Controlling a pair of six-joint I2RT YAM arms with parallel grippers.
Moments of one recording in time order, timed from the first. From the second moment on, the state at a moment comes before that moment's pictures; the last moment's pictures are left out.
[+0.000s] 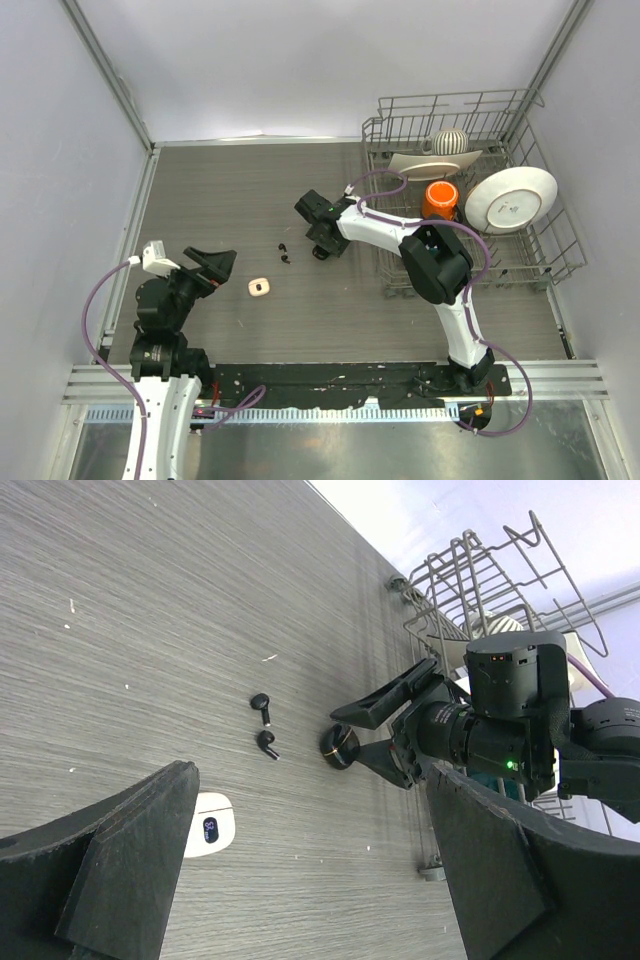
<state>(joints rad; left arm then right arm) 0.02 0.24 0.36 -0.31 0.22 -0.79 0.79 2.14 1.61 -0.69 0.41 1.33</state>
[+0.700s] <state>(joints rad) 0.02 0.28 0.36 -0.34 0.22 -0.79 0.80 2.14 1.61 -0.70 0.44 1.40</state>
